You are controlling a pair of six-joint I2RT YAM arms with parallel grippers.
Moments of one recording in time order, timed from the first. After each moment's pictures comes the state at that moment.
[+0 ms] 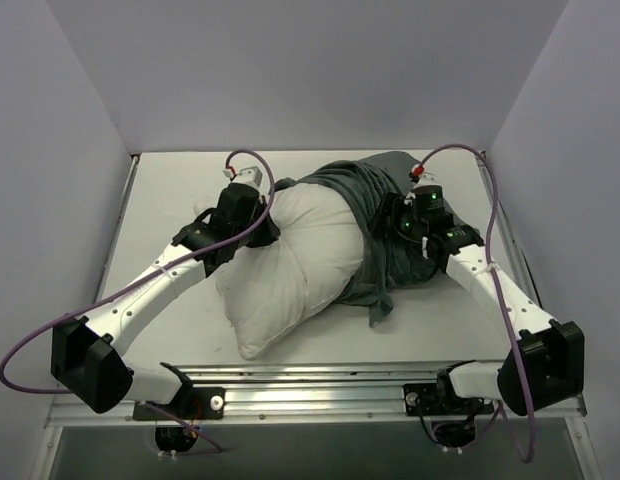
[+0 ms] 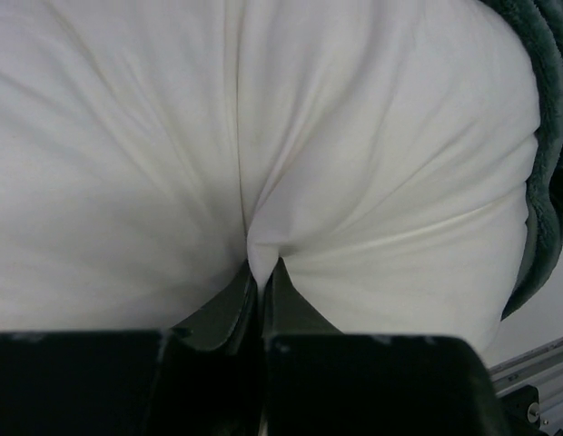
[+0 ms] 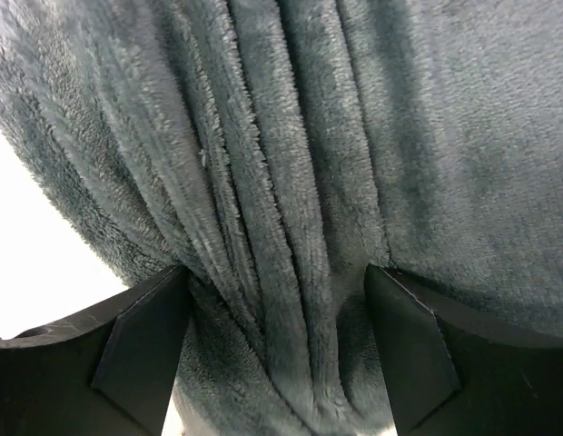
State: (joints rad) left arm -0.62 1.37 1.20 -0.46 -0.13 -0.64; right arm 0.30 1.26 0.98 -0.37 -0.04 0.49
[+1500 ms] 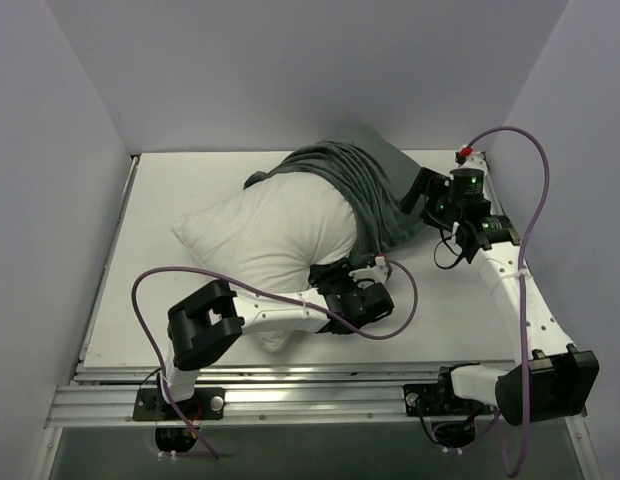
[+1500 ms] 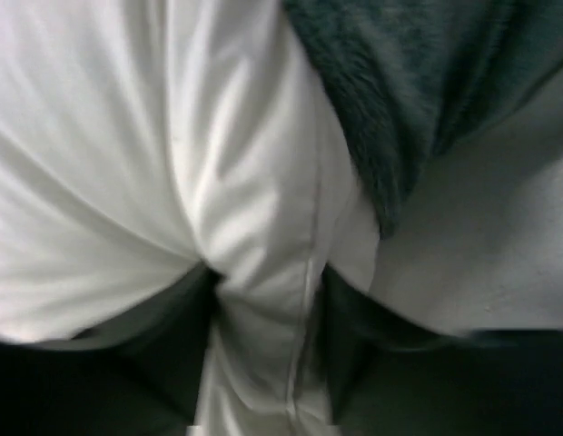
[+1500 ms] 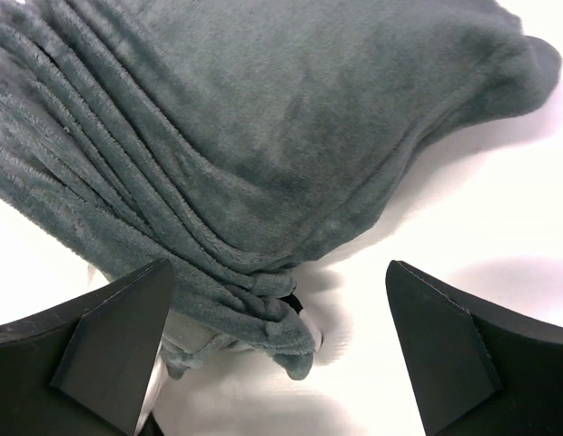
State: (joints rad) left arm -1.26 1.94 1.37 -0.47 -1.10 -0.03; right arm 0.13 1.23 1.16 -0.52 0.06 0.48
